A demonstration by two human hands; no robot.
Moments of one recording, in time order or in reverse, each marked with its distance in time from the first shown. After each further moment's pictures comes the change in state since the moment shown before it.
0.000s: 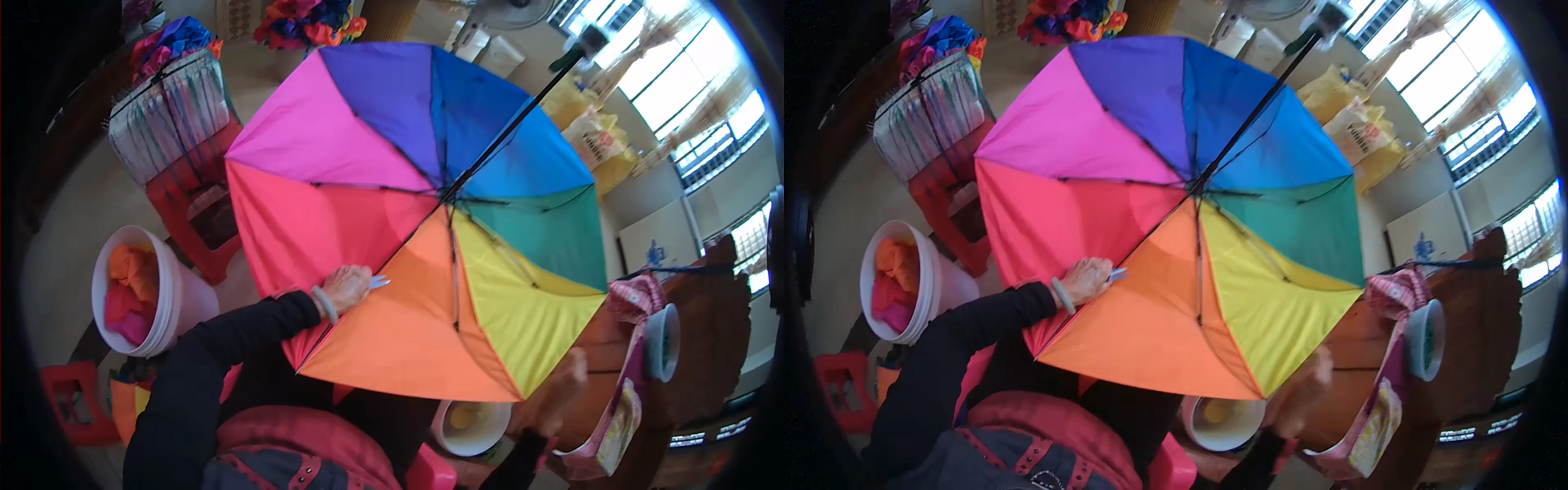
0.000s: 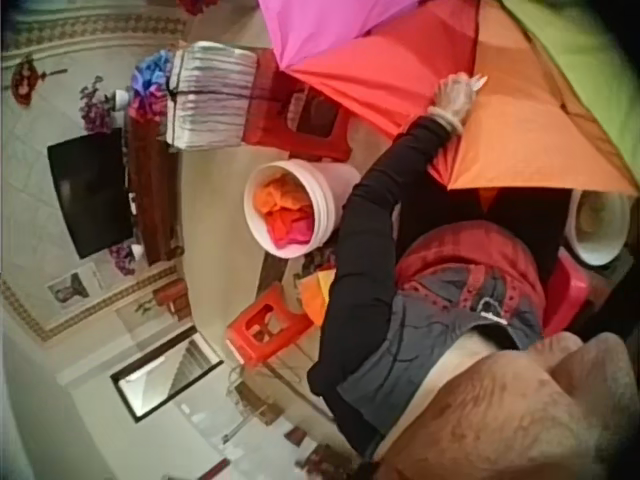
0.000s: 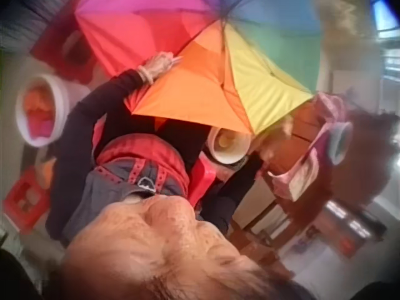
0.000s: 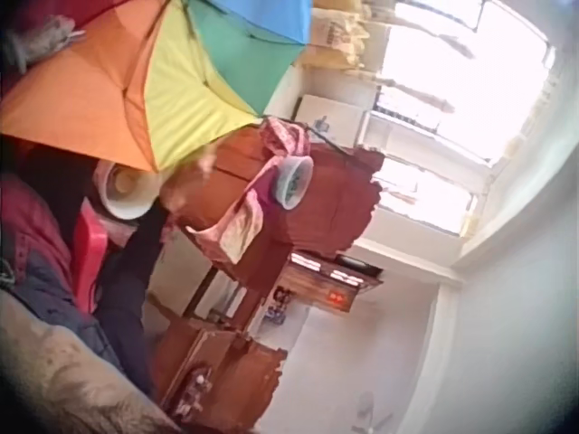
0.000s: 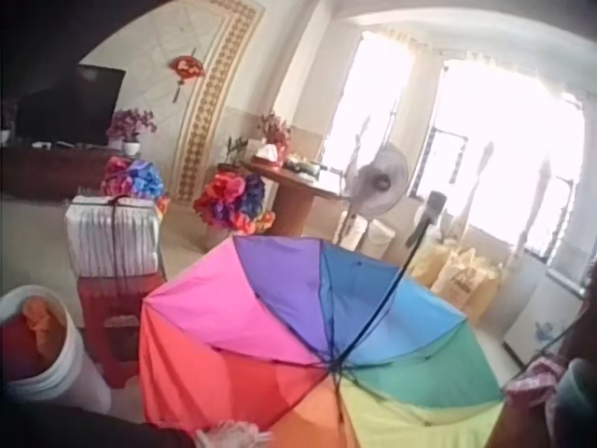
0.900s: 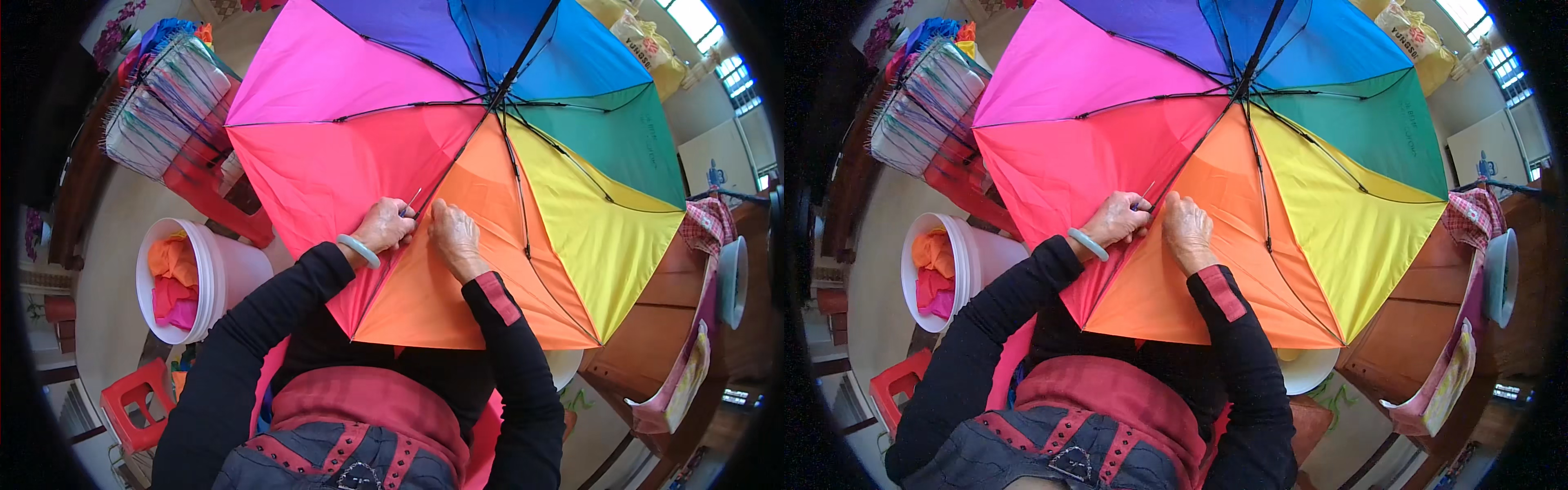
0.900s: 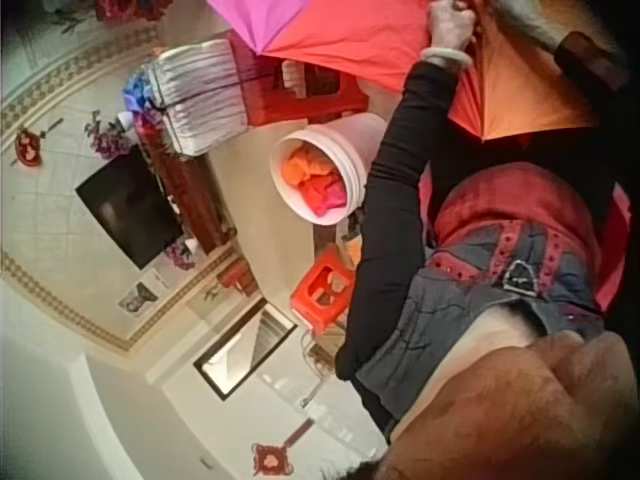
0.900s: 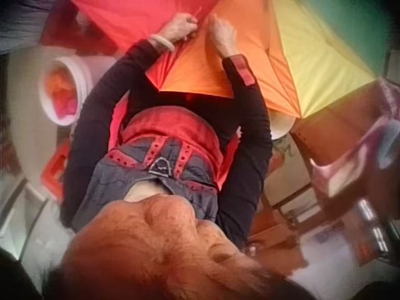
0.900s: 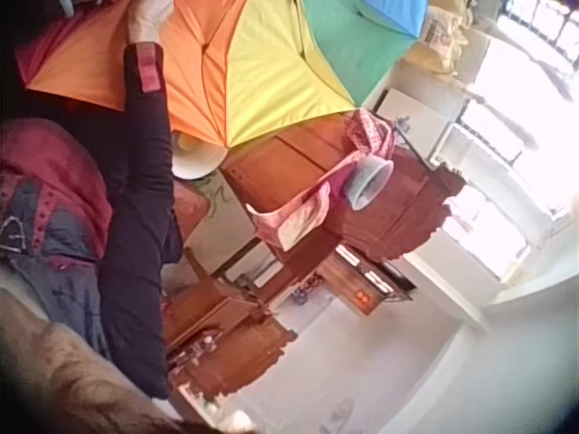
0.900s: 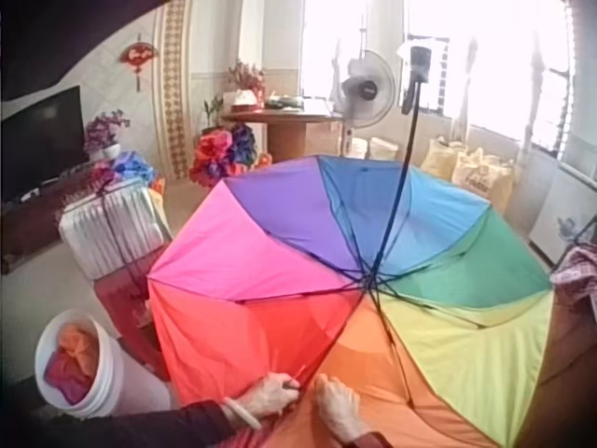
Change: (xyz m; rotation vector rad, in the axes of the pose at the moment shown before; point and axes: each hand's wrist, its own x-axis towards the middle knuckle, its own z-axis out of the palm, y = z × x) left_hand -0.006 0.009 -0.026 -0.808 -0.195 -0.536; right_hand -0.016 -0.250 0.178 0.372 -0.773 -0.129
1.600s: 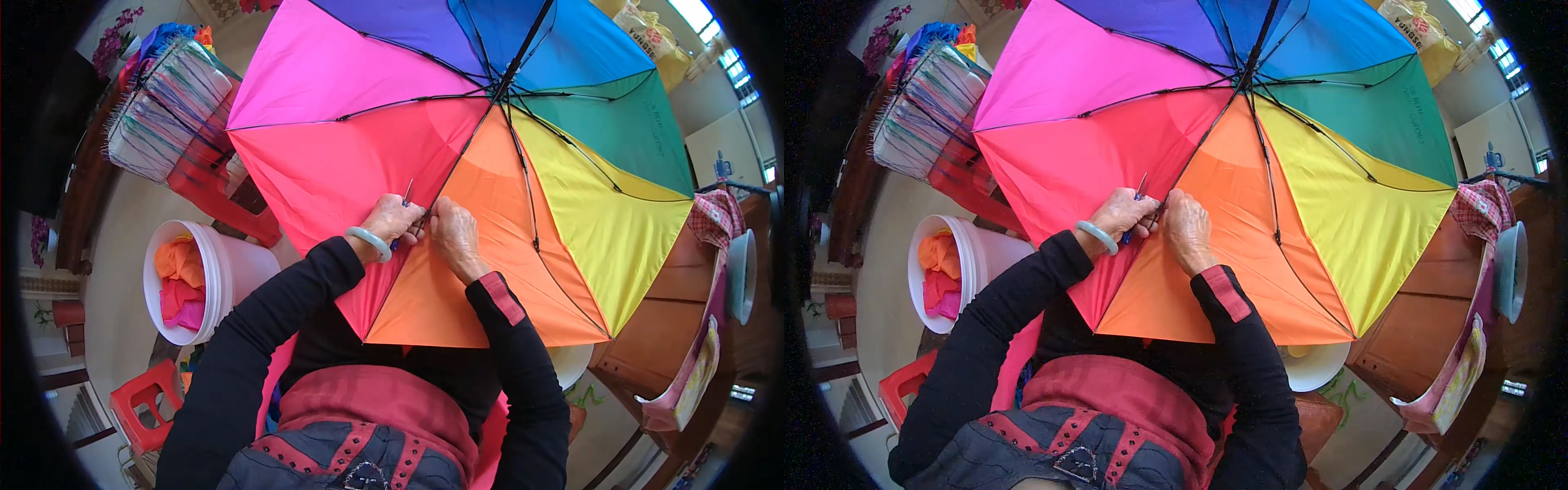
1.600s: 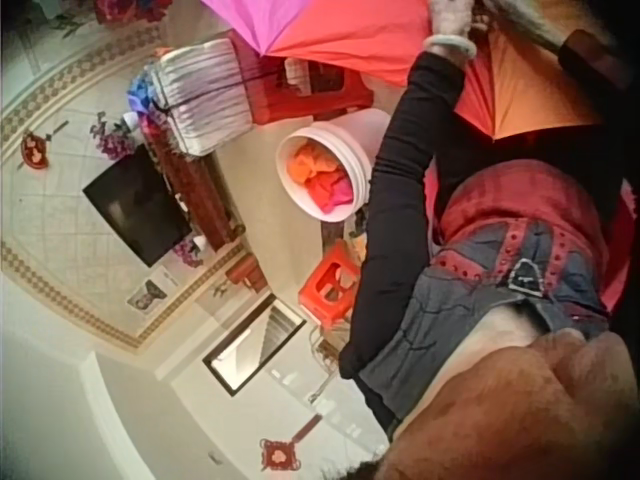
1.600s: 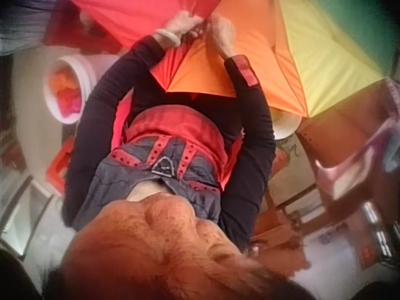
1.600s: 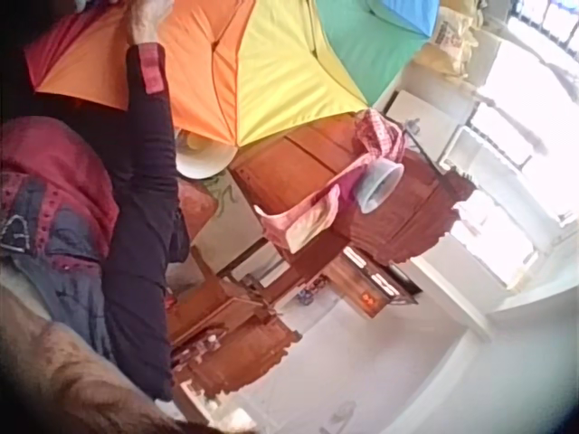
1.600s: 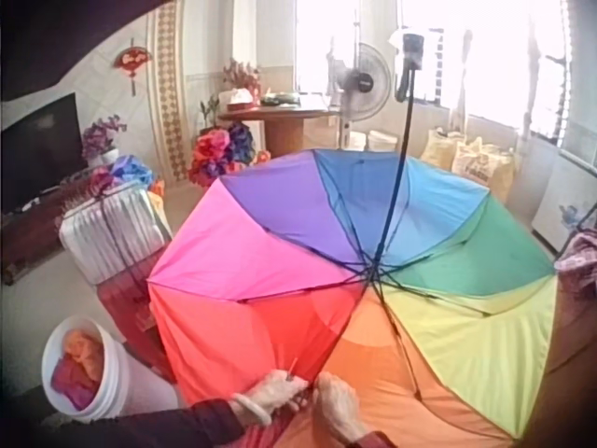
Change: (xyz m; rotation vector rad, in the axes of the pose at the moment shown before) left_hand 0.006 -0.001 0.007 -0.280 0.000 -0.153; right_hand -0.004 -0.002 0.013 0.268 0.050 0.011
